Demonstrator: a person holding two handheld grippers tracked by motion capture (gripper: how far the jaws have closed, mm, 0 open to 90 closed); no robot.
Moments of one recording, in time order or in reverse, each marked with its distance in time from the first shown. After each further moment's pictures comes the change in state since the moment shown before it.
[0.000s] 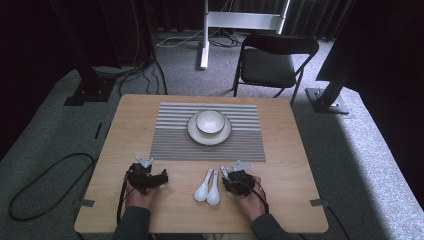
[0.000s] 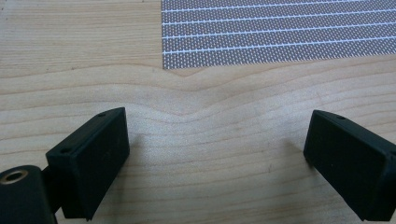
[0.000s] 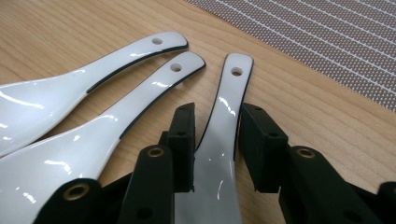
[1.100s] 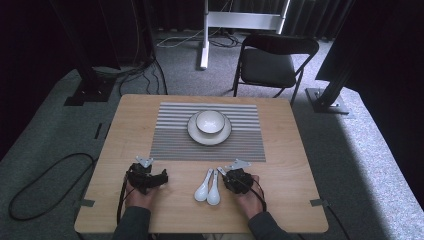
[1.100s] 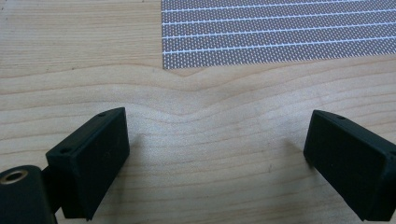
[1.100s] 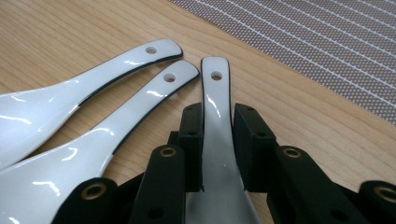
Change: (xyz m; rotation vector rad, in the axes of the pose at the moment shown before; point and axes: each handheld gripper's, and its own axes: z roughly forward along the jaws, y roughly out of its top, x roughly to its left) left arm 0.000 0.000 0.000 0.000 0.000 0.000; right arm 0.002 0.006 0.003 0.003 -0.036 -0.009
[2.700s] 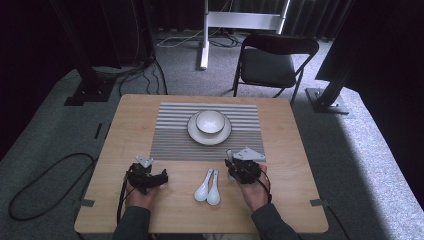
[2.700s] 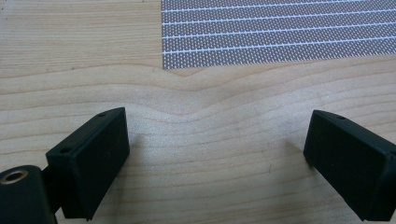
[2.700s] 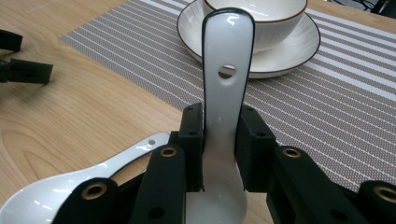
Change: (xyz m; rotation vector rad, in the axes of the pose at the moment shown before) left arm 0.000 0.000 0.000 0.000 0.000 0.000; right arm -0.014 0.033 -0.047 -0.227 0.000 0.026
